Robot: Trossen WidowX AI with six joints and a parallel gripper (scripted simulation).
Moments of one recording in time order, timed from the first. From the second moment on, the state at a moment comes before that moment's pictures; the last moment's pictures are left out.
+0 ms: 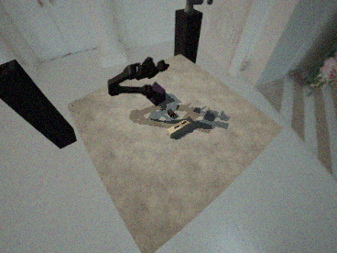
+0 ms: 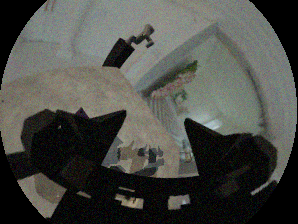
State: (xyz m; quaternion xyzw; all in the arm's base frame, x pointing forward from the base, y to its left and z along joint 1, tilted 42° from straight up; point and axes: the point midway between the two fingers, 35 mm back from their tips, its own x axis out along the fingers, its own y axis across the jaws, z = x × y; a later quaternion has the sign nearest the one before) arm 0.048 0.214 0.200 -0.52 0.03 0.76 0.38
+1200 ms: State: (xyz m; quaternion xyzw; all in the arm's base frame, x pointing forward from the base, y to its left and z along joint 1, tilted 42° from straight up) arm 0.135 0.175 0.108 -0.44 0.52 0.46 0.56
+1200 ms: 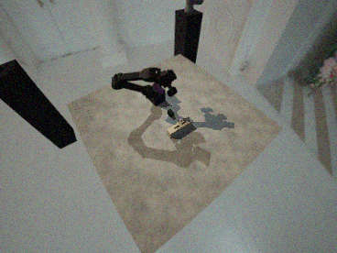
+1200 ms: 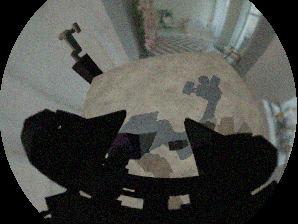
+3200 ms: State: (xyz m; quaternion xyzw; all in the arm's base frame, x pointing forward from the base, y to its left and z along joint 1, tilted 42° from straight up) arm 0.201 0.059 0.031 -0.27 0.65 -0.23 0.67
